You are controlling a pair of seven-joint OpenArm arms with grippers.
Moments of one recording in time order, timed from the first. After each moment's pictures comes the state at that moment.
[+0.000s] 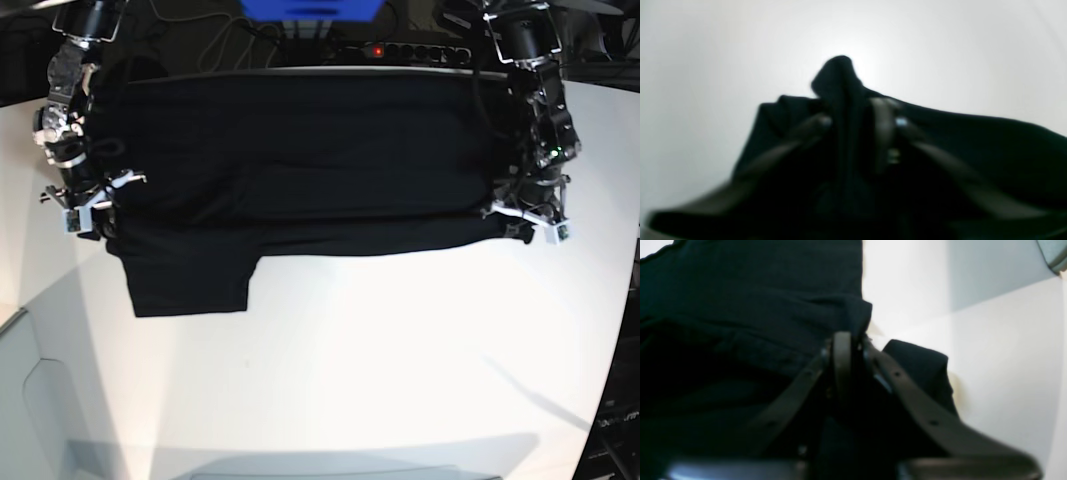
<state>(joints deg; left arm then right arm) 6.7 -15.2 -21.9 81.3 -26.8 -6.8 33.2 -12.2 13.5 23.0 83.4 5.4 29.7 -11.9</state>
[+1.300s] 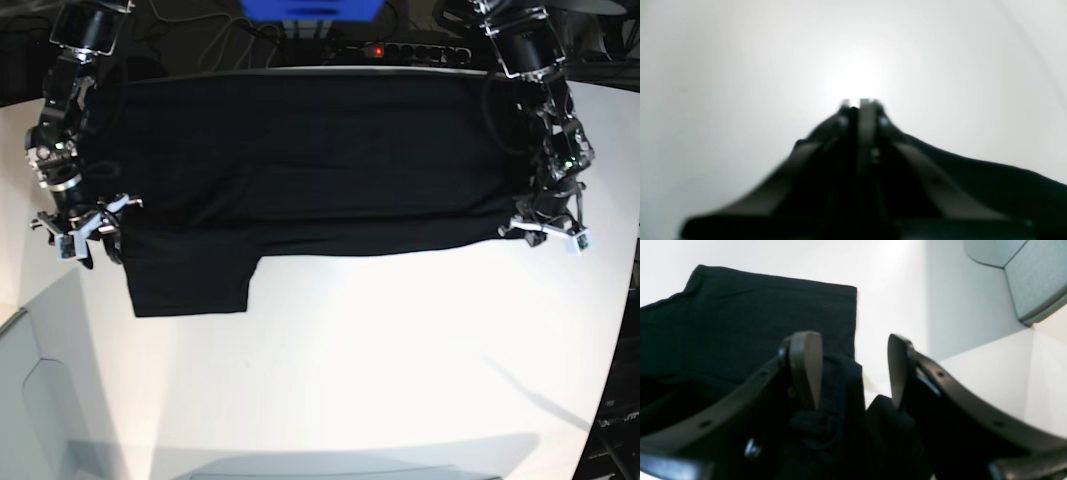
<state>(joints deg) 2.9 -14.6 -27.1 80.9 -25.8 -6.4 34.5 -8.8 13.4 23.1 89.4 5.9 29.7 -16.6</state>
